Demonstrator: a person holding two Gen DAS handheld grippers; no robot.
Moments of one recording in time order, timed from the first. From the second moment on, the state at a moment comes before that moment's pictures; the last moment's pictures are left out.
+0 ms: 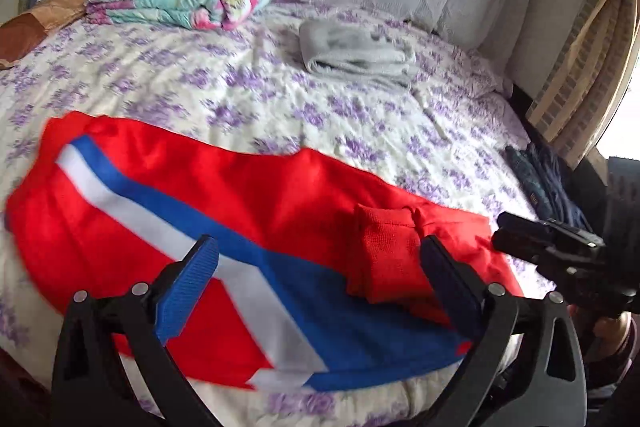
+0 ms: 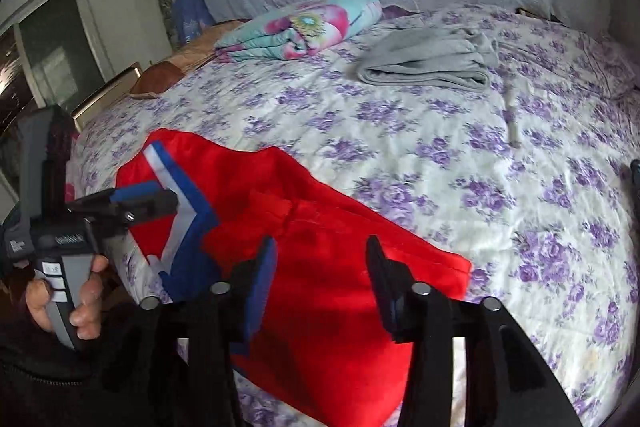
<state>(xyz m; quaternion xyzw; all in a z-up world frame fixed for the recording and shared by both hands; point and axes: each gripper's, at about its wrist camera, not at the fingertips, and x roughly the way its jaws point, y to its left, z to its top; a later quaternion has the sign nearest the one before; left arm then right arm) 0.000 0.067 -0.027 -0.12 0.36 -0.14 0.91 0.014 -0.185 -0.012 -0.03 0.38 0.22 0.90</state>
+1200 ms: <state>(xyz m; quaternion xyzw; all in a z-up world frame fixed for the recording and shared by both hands) 0.016 0.199 -0.064 -0.36 0.32 -0.06 0.87 -0.047 -0.259 -0.019 0.10 0.29 0.20 0.93</state>
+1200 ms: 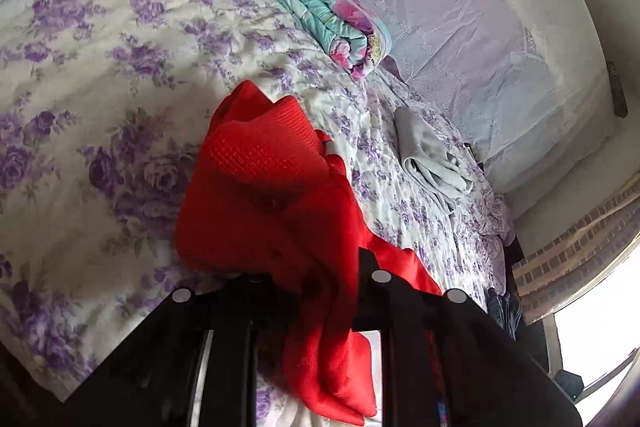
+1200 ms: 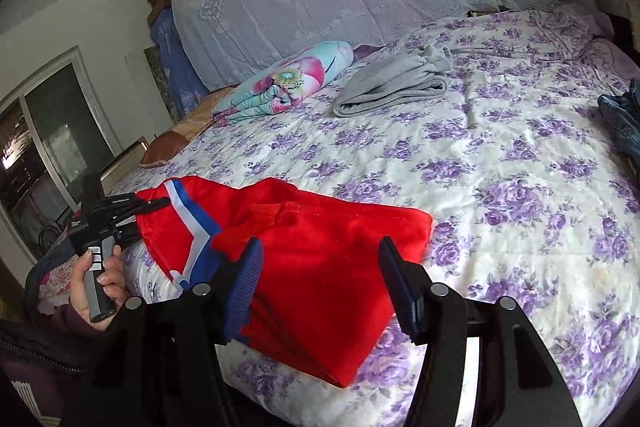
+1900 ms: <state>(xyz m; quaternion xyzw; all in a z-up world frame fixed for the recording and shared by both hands) -0.028 -0.085 -0.032 0.09 0.39 -0.25 0.88 -0.008 -0.307 -0.045 0.24 0.38 0.25 0.86</state>
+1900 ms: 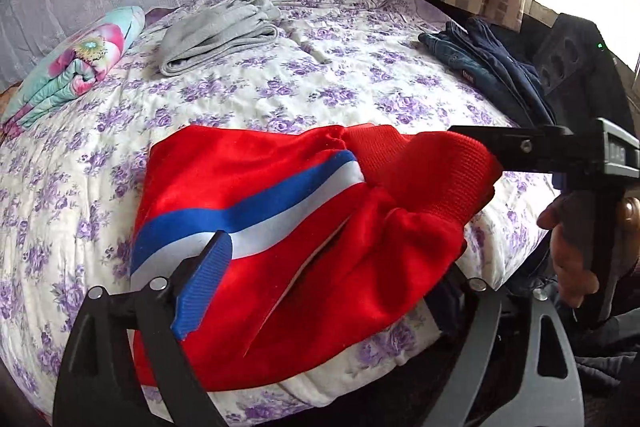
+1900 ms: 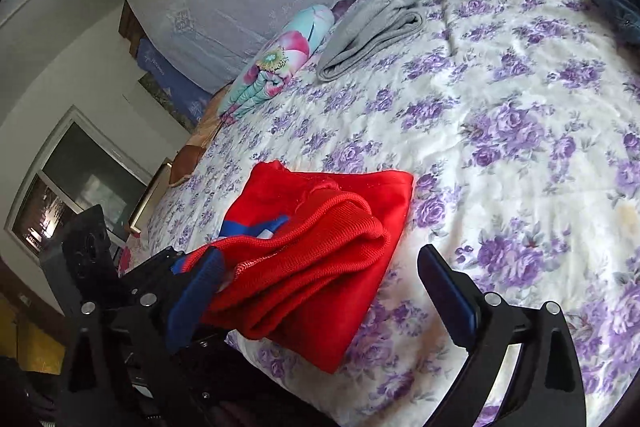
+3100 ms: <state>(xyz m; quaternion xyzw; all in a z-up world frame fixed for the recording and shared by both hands) -0.025 -0.027 -0.077 -0.06 0.42 -0.37 0.83 0.054 -0.244 -0.043 0.08 0.42 0.20 0.88</state>
